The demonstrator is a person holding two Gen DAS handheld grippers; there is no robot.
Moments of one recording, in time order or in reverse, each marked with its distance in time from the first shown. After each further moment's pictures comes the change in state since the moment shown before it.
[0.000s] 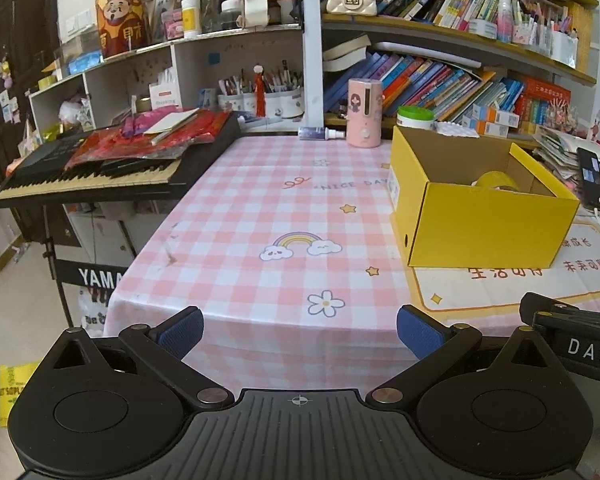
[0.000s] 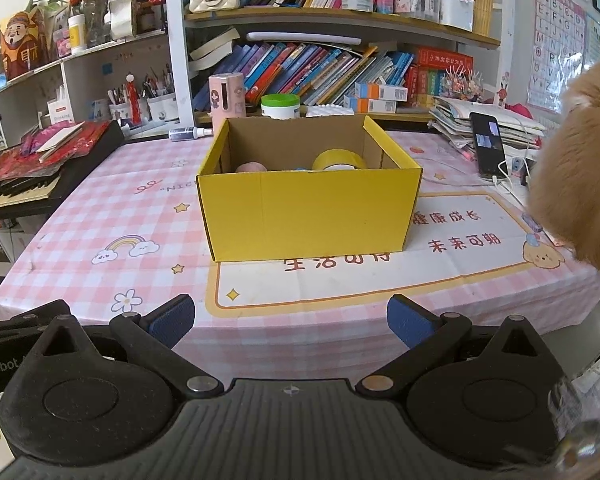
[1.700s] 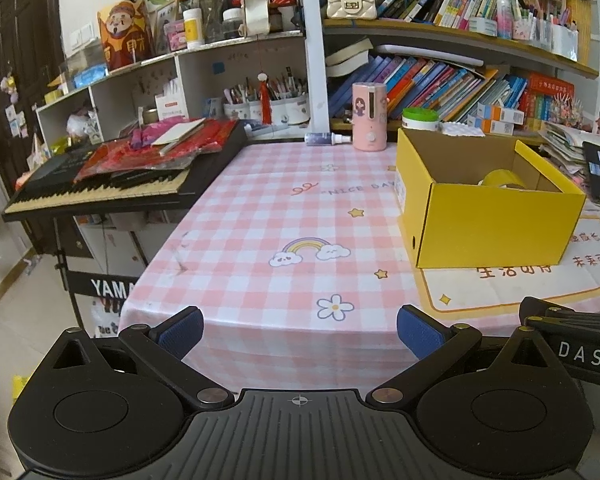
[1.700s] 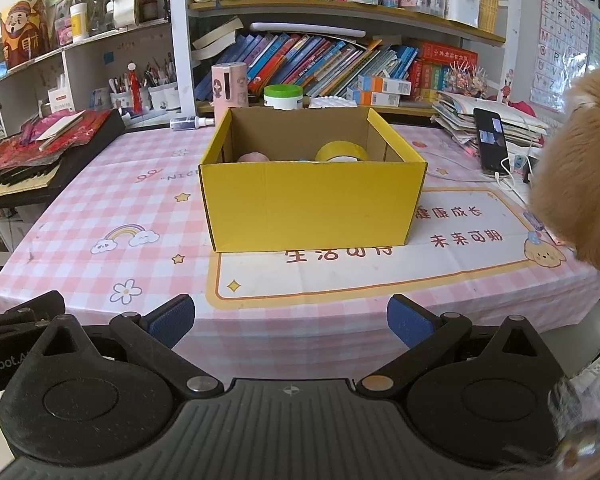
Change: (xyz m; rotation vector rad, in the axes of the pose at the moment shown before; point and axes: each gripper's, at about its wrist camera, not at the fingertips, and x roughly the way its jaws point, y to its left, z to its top) left arm -0.004 -0.005 0.000 0.035 -0.016 0.039; right arm 0.005 0.006 -0.002 -0.017 0.025 -0.007
